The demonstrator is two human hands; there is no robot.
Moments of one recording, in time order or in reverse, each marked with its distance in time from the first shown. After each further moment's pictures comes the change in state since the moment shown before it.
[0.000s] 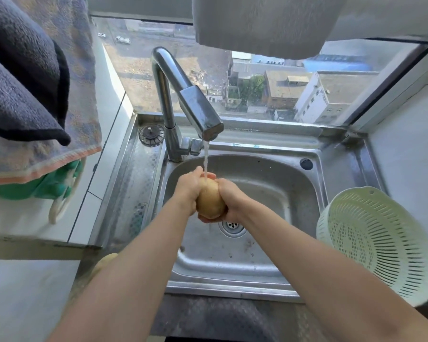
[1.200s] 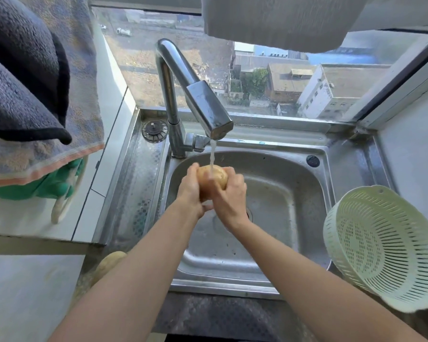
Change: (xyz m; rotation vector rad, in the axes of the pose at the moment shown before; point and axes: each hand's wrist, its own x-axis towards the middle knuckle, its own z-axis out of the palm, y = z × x) left_hand 0.011 -0.015 -0.006 -0.348 -0.023 -0.304; right_hand -0.001 0.027 0.018 -0.452 0.478 -0.719
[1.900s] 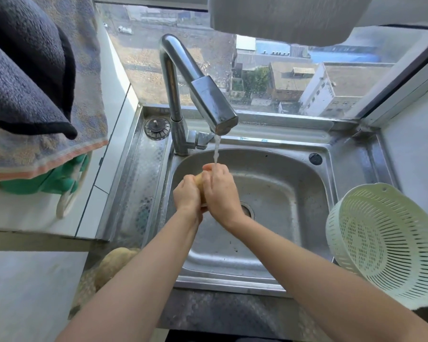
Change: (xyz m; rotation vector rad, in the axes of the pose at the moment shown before) left_hand -0.017 -0.013 -0.007 -0.093 0.219 0.180; right_hand -0.009 -0.019 0.010 -0.174 -0.095 -0.198
